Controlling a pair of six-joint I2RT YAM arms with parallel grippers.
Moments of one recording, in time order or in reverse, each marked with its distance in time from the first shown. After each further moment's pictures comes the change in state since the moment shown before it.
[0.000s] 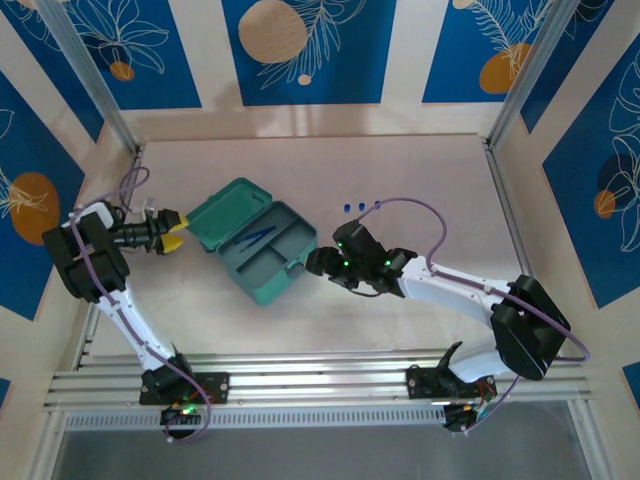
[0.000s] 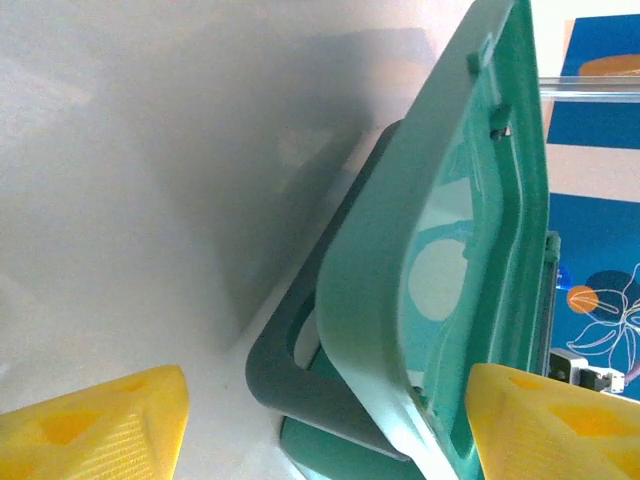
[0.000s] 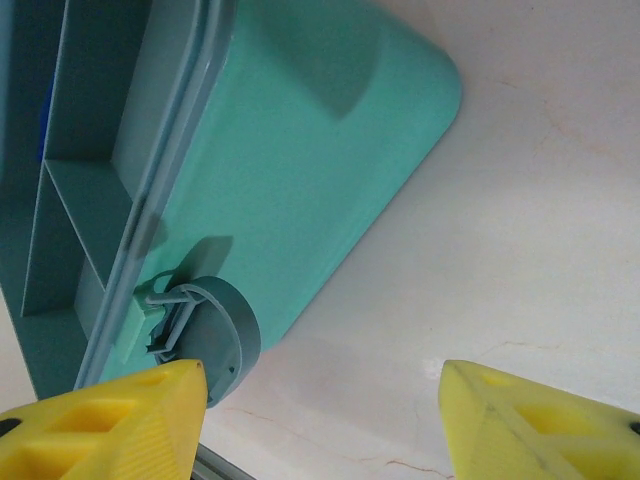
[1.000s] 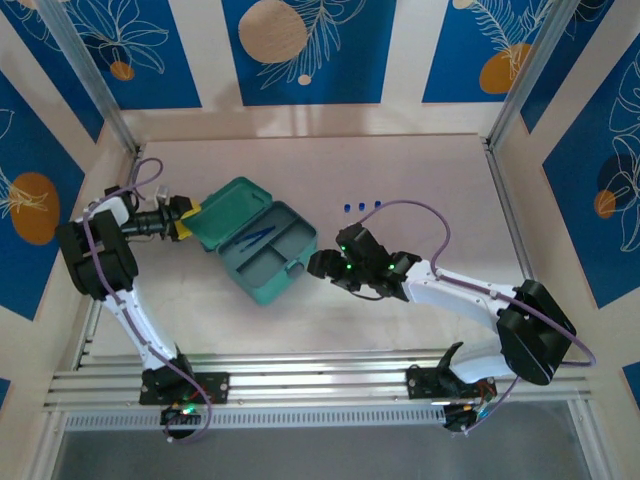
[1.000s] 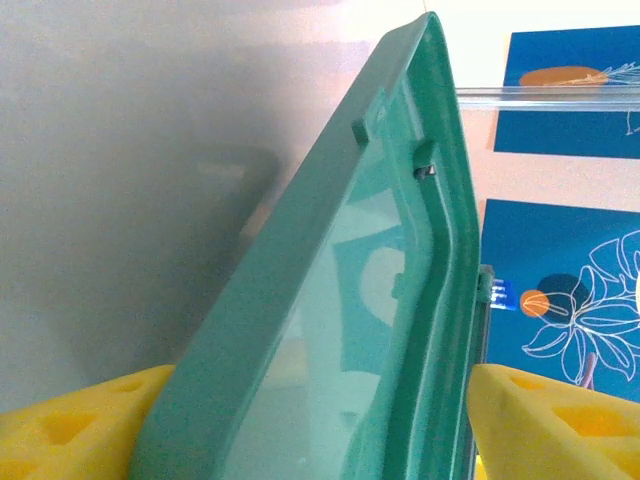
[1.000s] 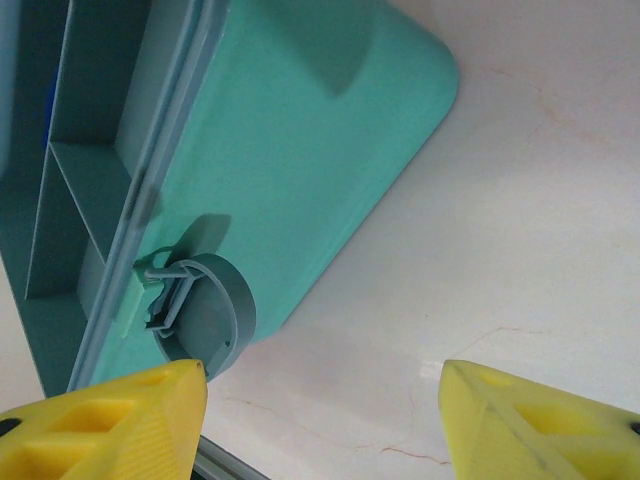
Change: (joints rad) left arm -0.106 -0.037 -0.013 0.206 0.104 -0.235; right arm 0.010 -0.038 -0.034 0.010 0.001 0.000
